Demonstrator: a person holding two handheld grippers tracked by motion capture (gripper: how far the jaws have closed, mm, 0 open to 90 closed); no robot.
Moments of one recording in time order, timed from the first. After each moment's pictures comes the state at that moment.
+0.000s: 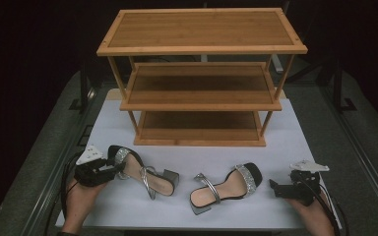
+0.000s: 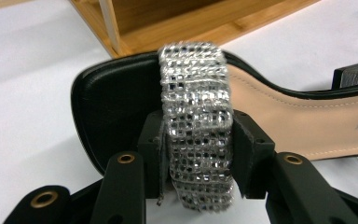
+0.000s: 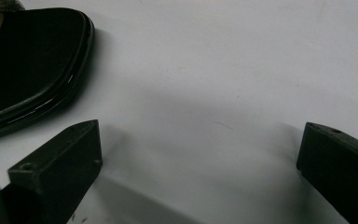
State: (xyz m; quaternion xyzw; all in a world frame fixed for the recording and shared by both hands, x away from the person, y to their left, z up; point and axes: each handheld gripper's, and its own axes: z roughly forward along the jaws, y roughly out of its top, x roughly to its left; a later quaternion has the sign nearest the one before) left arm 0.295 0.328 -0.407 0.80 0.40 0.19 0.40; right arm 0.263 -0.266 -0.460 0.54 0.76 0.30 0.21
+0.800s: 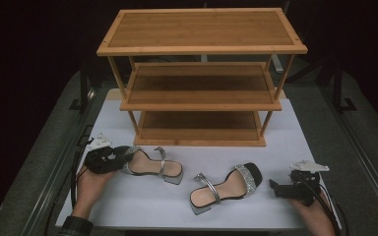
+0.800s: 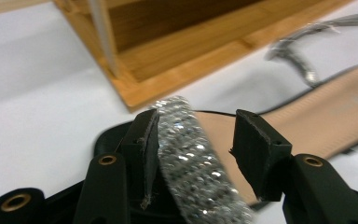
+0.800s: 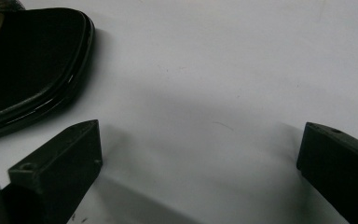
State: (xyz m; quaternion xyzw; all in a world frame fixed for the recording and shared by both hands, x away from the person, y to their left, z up) left arm 0.326 0.315 -0.410 0.81 0.39 0.17 0.41; right arm 0.263 -0.266 -0.460 0.54 0.76 0.30 0.21
